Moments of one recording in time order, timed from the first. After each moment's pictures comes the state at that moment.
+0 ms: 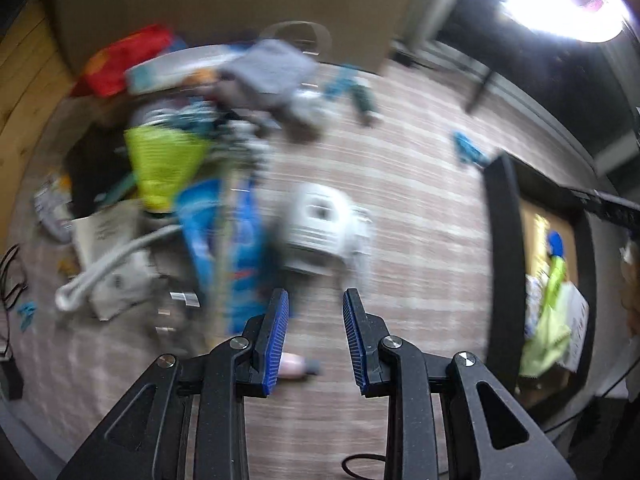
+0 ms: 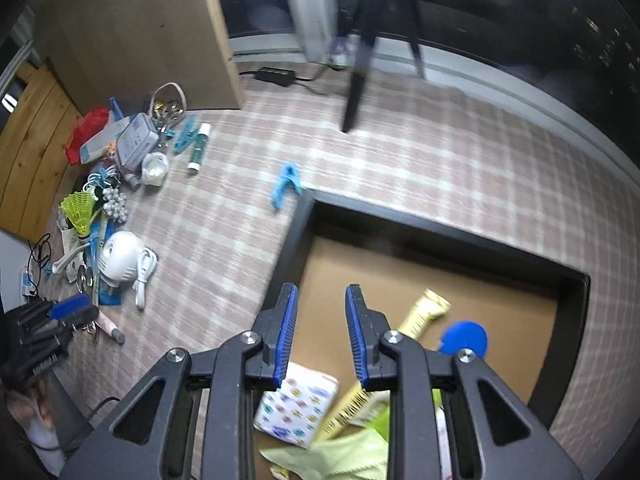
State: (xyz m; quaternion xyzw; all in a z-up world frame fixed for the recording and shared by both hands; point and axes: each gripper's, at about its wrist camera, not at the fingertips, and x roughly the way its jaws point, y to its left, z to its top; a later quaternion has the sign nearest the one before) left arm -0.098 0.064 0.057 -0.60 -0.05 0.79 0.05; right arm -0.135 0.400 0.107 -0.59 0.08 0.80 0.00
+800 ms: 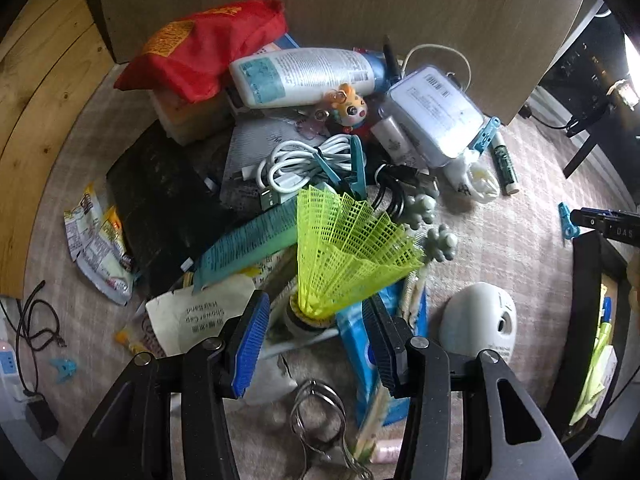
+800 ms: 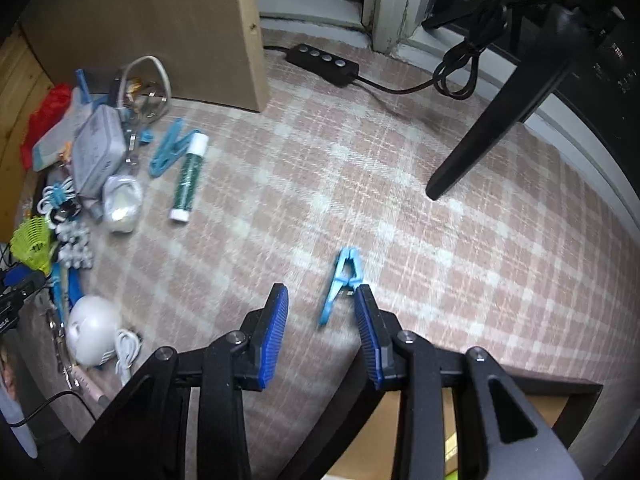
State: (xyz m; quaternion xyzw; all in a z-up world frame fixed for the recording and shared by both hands) left arm -0.177 -0.018 0.015 -0.62 -0.05 0.78 0.00; right arm -0.261 0.355 0.043 -0.65 0.02 0.76 -0.01
